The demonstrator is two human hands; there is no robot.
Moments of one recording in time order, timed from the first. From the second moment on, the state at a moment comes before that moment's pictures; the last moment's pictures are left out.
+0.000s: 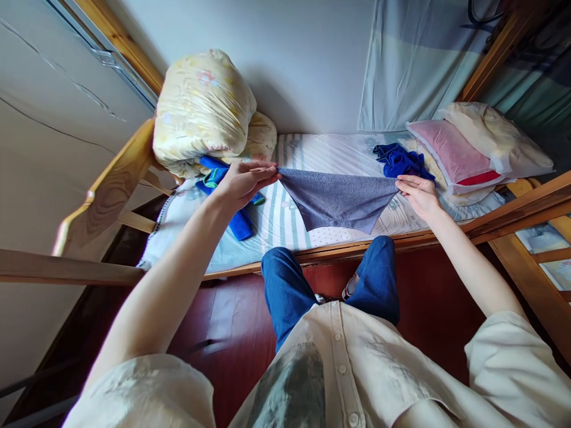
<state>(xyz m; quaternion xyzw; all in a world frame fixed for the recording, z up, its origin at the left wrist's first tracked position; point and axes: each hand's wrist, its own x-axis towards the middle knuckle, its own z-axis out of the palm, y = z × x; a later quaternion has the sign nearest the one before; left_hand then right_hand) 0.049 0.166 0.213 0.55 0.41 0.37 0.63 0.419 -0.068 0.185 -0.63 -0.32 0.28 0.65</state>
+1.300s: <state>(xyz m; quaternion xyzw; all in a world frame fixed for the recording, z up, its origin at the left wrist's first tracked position) 0.046 0.201 -0.059 0.69 0.50 0.26 0.46 0.440 0.027 -0.062 -0.70 -0.44 0.31 0.47</state>
